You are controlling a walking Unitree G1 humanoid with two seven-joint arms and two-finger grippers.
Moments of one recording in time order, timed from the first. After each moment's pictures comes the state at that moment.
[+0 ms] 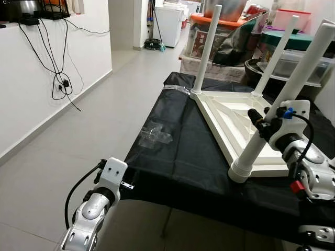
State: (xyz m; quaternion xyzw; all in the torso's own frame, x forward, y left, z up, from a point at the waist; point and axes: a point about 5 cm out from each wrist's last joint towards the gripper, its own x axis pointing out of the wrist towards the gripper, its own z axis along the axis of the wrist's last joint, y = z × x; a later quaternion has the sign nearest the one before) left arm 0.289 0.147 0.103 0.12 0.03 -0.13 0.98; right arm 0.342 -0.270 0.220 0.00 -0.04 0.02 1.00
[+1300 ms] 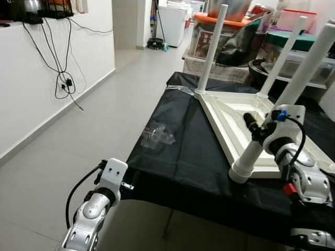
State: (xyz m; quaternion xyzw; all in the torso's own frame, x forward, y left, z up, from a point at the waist) left arm 0.292 0.148 0.100 0.12 0.04 -0.13 0.98; right arm 0.338 -0.265 0.197 0.01 0.01 0.05 1.00
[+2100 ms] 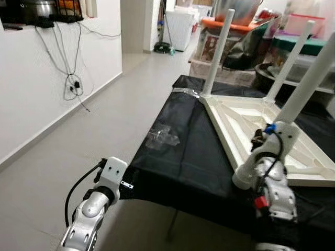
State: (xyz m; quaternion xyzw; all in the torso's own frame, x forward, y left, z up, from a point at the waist) left arm 0.293 0.149 0.102 0.13 0.04 -0.14 0.98; right arm 0.325 -0.208 0.181 0.07 0.02 -0.23 0.97
